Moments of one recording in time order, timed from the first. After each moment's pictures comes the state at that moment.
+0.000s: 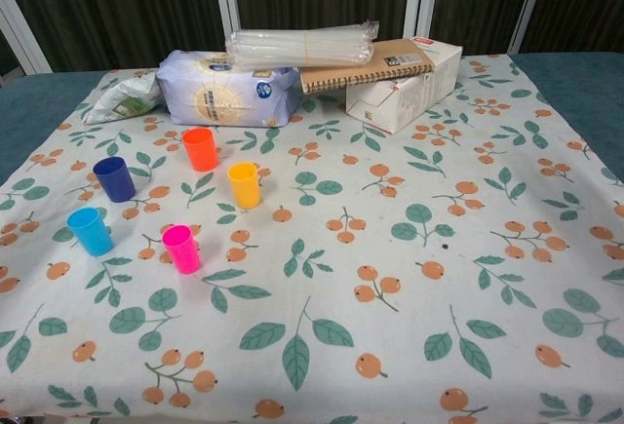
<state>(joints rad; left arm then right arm) -0.11 -1.13 0.00 -1.61 1.54 1.45 0.05 0.08 -1.15 0.04 -1.59 -1.54 1.49 -0.13</state>
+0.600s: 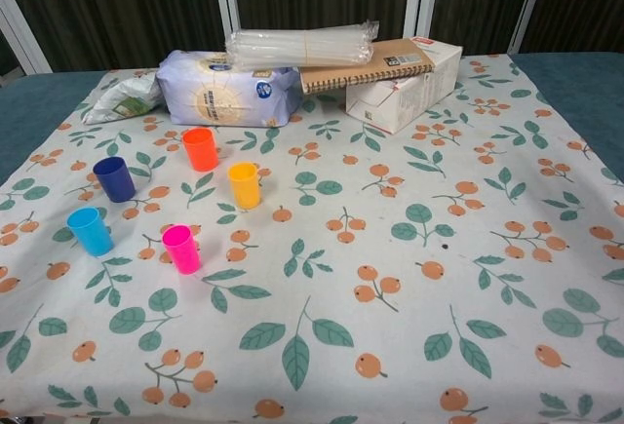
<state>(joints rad) -0.27 -1.34 -0.16 -1.50 1.48 1.36 -0.11 0.08 -1.14 0.03 -1.59 -1.55 1.49 -0.11</state>
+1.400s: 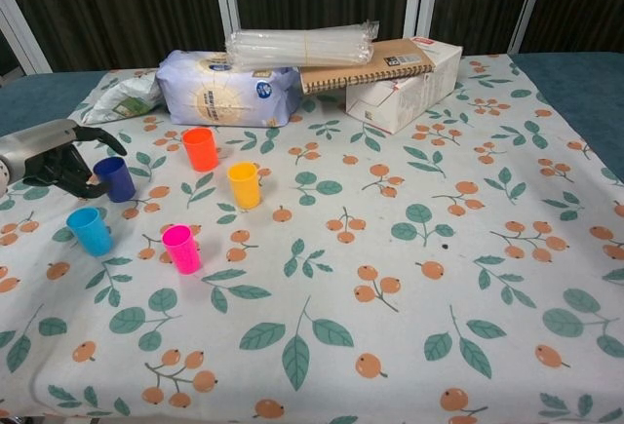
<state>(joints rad) -0.62 -1.56 -0.28 -1.24 0.90 0.86 0.11 0.07 -1.12 0.03 -1.59 -1.54 1.48 -0.08</state>
